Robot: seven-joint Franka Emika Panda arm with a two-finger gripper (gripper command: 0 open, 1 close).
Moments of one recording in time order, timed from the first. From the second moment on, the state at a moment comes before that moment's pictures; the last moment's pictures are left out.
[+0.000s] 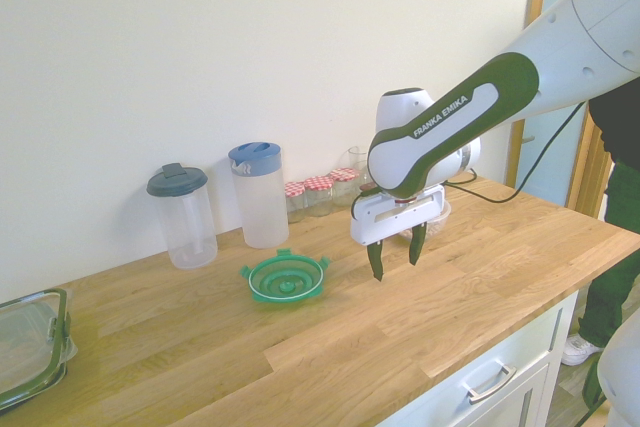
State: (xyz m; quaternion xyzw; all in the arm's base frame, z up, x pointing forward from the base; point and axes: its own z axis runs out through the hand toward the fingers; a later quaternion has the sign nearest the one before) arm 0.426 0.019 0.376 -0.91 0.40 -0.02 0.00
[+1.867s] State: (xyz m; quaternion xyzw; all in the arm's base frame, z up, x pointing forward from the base) arm 0.560 0.063 0.307 -0.84 0.39 0.10 0.36
